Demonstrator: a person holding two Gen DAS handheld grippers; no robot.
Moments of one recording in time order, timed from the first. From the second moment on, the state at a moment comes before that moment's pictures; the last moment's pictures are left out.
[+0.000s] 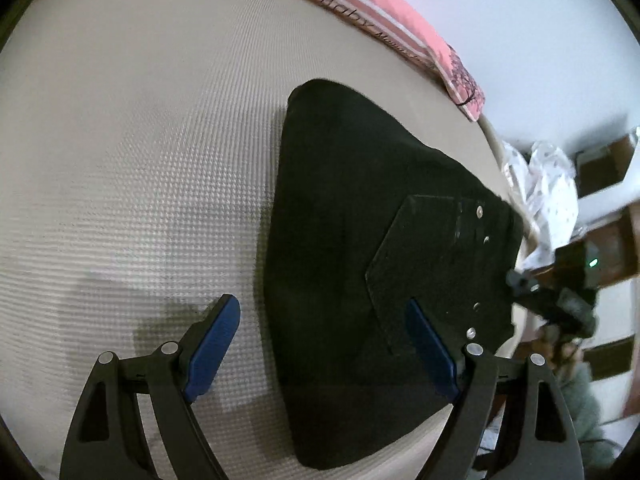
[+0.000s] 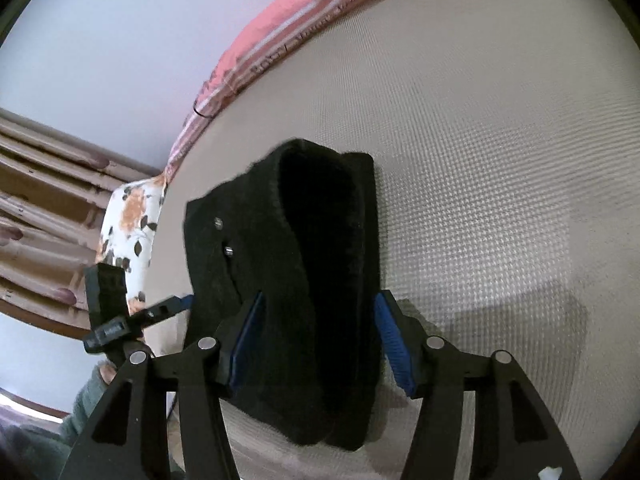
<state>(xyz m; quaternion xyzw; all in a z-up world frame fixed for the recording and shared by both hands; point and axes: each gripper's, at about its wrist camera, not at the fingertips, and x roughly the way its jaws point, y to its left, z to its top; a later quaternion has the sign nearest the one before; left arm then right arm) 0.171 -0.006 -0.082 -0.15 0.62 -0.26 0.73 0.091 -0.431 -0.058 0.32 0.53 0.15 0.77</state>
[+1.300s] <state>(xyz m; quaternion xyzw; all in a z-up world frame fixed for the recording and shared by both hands) 0.210 -0.022 -0.065 -0.18 0.57 -0.31 0.74 0.115 -0.394 -0.054 0.37 0.50 0.23 0.75</state>
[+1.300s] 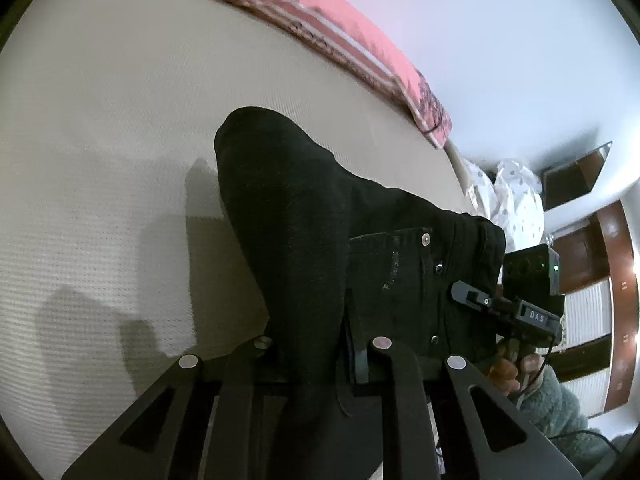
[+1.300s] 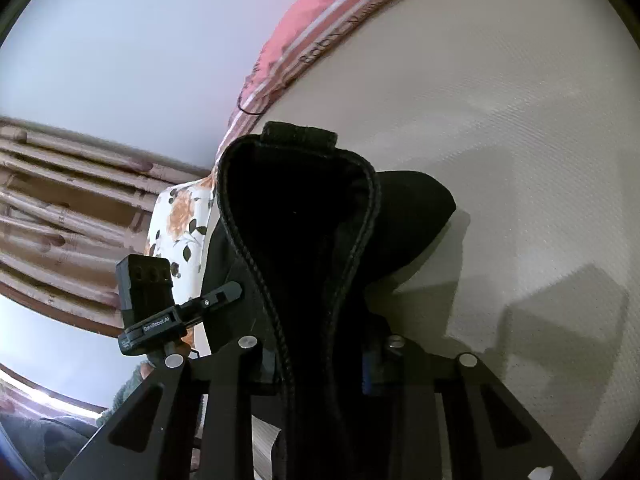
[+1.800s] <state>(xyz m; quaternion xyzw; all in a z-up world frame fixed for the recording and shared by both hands) 0.300 0.051 -0.033 -0.14 0.52 -0.24 0.81 0.260 -0.301 -0.042 0.34 0.49 0.28 0.75</state>
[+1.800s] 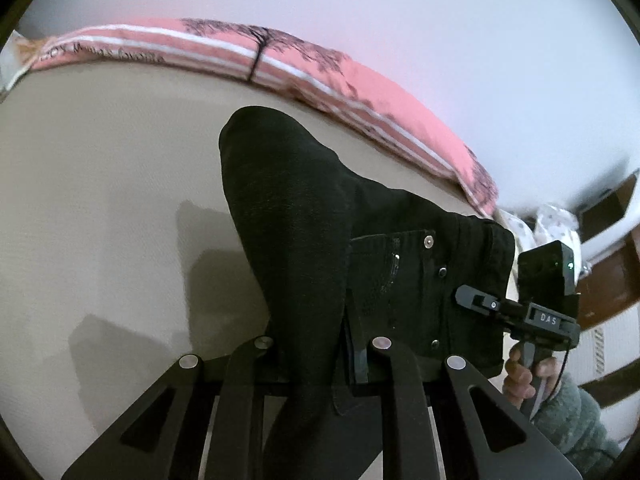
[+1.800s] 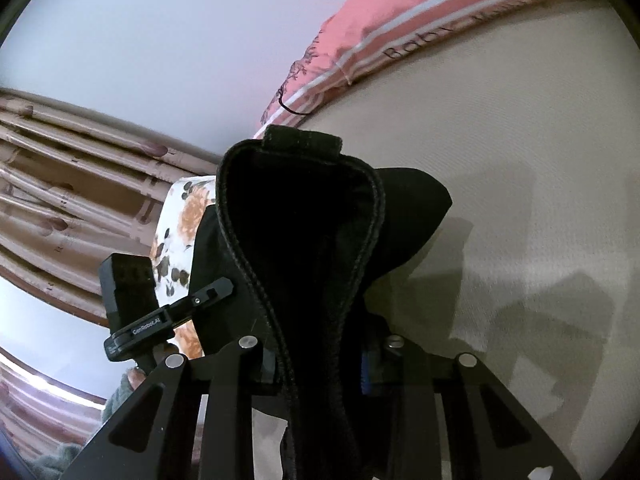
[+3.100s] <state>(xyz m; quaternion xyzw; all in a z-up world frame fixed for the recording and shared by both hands) 0.148 0.045 -0.054 0.09 0.46 -0.05 0.88 0.147 -0.232 -0.006 0.11 0.45 0.09 0.88</state>
